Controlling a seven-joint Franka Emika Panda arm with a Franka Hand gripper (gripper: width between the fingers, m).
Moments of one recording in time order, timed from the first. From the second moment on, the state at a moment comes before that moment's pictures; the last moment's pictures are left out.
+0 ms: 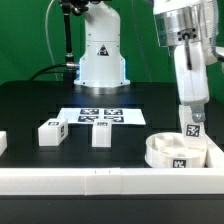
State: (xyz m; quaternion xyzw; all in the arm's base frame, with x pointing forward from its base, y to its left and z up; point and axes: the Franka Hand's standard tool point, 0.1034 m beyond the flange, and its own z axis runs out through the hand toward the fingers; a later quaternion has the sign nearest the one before) arm 0.590 0.120 0.082 -0.58 0.81 0.07 0.10
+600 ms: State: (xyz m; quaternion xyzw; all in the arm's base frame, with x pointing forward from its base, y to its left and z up) arm 0.594 0.123 0.104 -0.60 0.78 0.07 0.12
